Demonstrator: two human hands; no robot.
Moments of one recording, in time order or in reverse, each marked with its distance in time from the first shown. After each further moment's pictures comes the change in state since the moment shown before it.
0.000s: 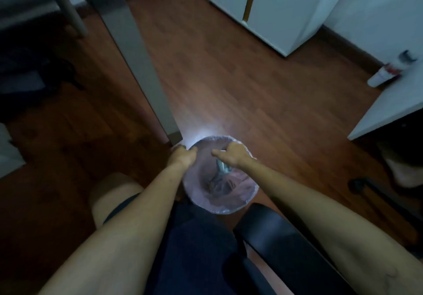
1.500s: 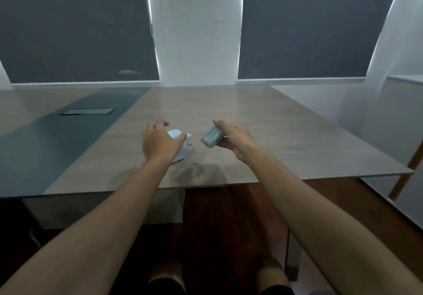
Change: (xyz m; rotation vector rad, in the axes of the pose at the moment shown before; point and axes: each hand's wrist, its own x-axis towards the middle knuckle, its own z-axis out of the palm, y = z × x) left_hand -0.315 -0.078 -0.468 -0.145 1.401 0.268; right_hand -0.296 -0.508 -0.026 0.838 -0.352 -0.837
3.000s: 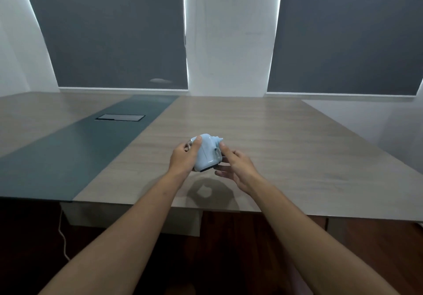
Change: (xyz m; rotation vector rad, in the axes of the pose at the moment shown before) left_hand 0.034 -0.035 0.011 -0.630 -0.223 -0.249; right_hand 0.015 0.039 0.059 0.022 -0.164 0.111
